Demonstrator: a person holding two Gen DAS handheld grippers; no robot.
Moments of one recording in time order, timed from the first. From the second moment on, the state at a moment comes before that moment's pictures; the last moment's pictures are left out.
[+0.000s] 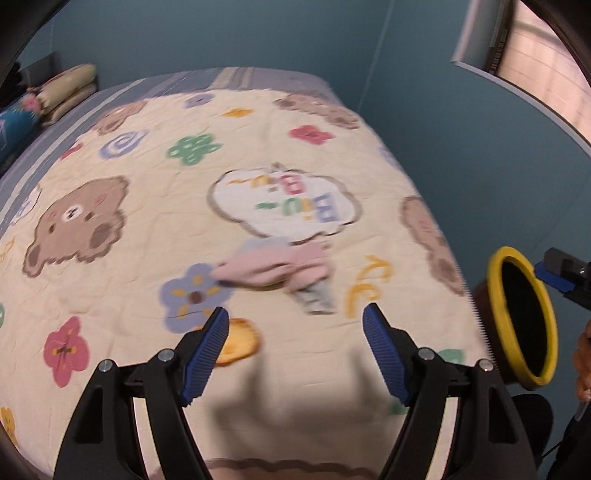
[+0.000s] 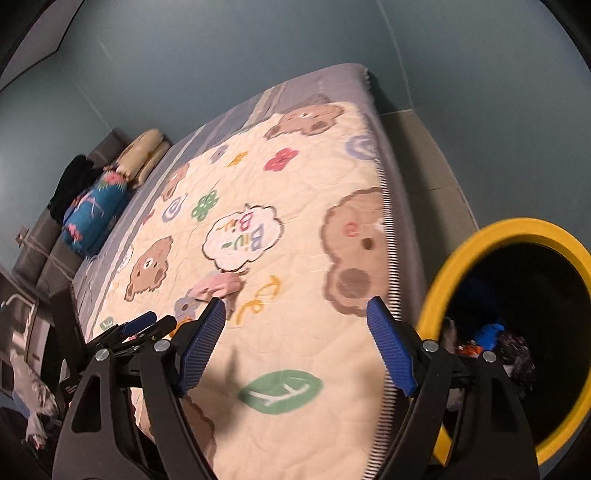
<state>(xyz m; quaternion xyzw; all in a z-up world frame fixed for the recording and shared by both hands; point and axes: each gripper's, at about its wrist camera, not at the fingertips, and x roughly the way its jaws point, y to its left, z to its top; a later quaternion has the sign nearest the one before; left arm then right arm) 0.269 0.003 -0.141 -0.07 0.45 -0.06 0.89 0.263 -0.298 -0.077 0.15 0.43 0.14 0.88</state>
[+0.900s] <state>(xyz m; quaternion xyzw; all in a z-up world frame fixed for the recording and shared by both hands) 0.302 0.075 -0.217 -0.12 0.50 -0.01 0.86 0.379 -0.130 -0.176 0.10 0.54 0.21 0.81</state>
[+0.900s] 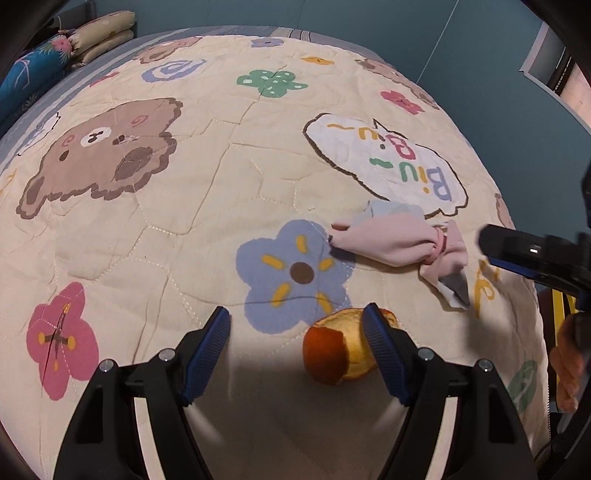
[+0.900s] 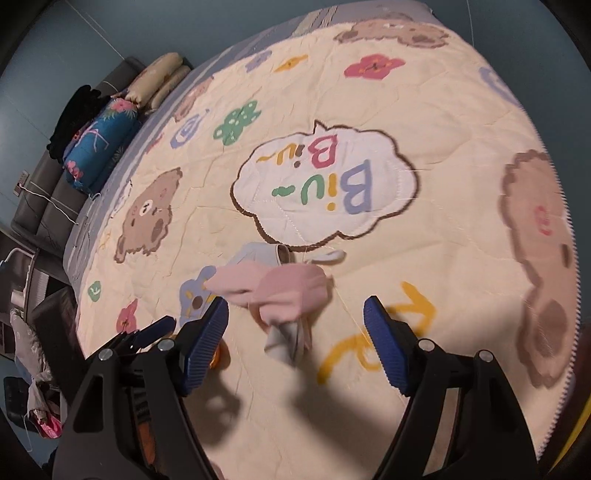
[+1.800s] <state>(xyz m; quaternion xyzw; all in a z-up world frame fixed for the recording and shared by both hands) 0.286 0.044 -0.202 -0.07 0.48 -0.04 0.87 0.394 -0.109 -0.189 0.12 0.54 0.23 0.80</state>
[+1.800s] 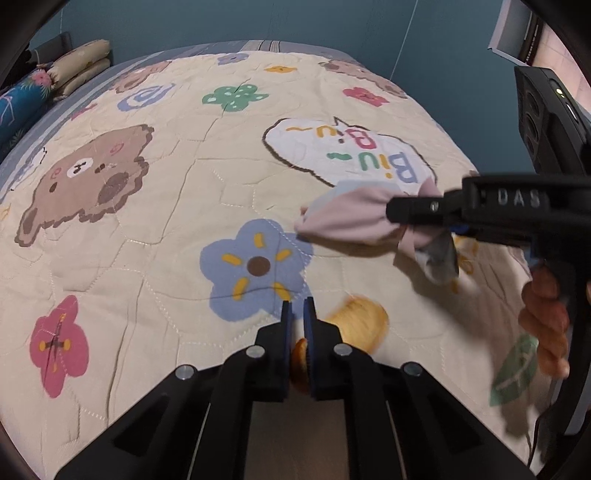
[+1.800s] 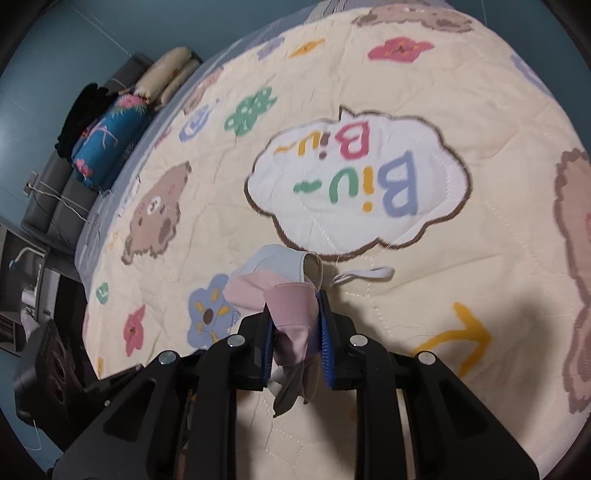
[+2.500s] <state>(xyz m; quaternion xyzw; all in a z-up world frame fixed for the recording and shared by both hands) 0.169 0.025 -0.057 -0.07 0.32 -0.08 0.94 0.304 -0.225 -0.094 0.18 0.46 0.22 0.84</state>
